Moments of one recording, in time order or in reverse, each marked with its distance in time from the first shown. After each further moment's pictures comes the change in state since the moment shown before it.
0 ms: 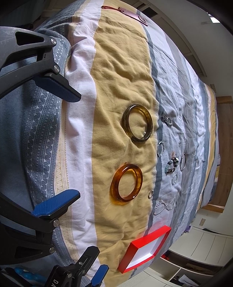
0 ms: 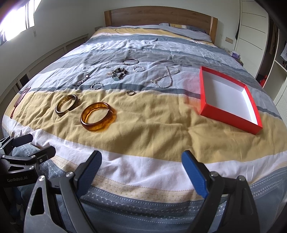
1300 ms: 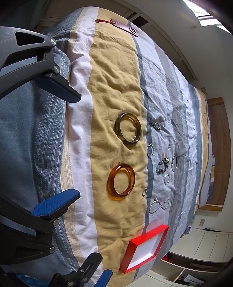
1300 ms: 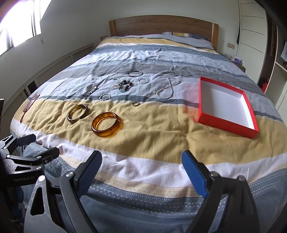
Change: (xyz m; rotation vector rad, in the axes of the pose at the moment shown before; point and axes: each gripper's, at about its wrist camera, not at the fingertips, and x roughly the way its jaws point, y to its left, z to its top) left arm -0.037 -0.014 0.002 0.040 -0.048 0.075; right arm -0.037 -0.008 -0.001 0.001 -0.069 0.061
